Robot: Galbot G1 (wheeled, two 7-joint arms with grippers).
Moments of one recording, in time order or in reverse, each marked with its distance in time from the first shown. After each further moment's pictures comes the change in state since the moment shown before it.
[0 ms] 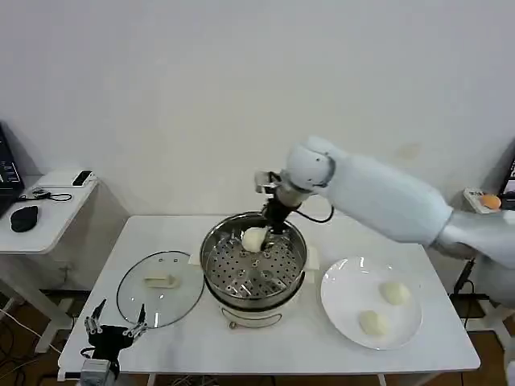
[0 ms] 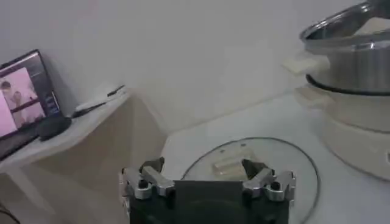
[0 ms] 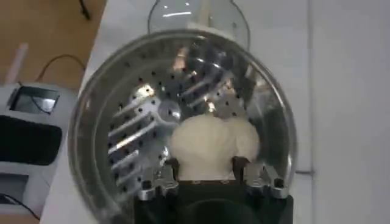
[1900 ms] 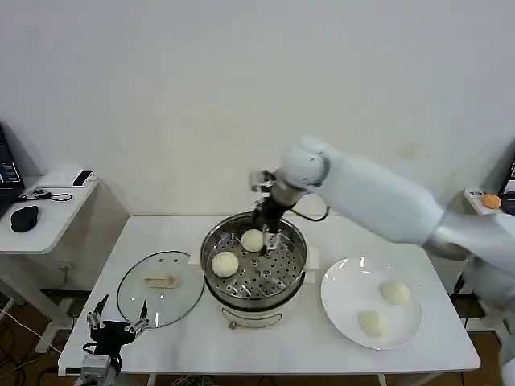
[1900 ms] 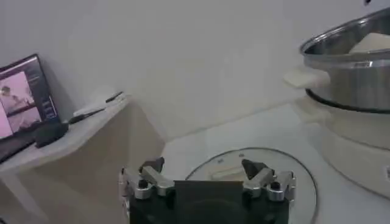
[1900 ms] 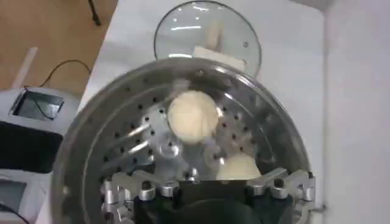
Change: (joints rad) left arm -0.012 0.017 0.022 0.000 -0.017 0.008 0.003; right arm 0.019 -0.207 0.095 0.124 -0.025 0.050 -0.091
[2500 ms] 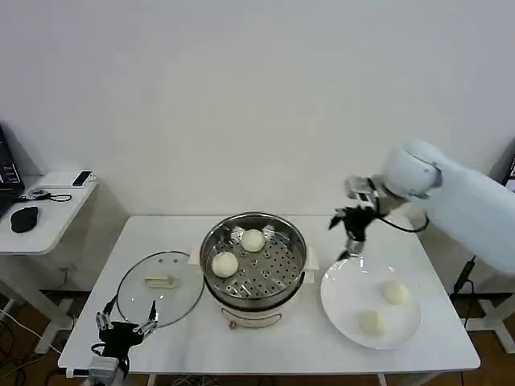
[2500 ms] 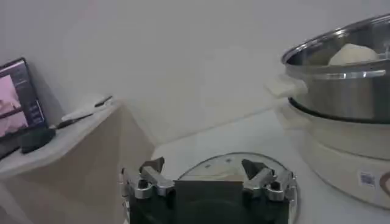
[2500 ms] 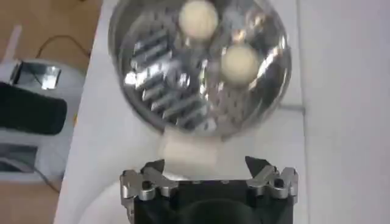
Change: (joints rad) left arm 0.015 -0.007 0.039 -0.016 0.011 0.000 -0.002; right arm -0.202 -0.398 0.122 0.190 -0.139 0.090 -0.059
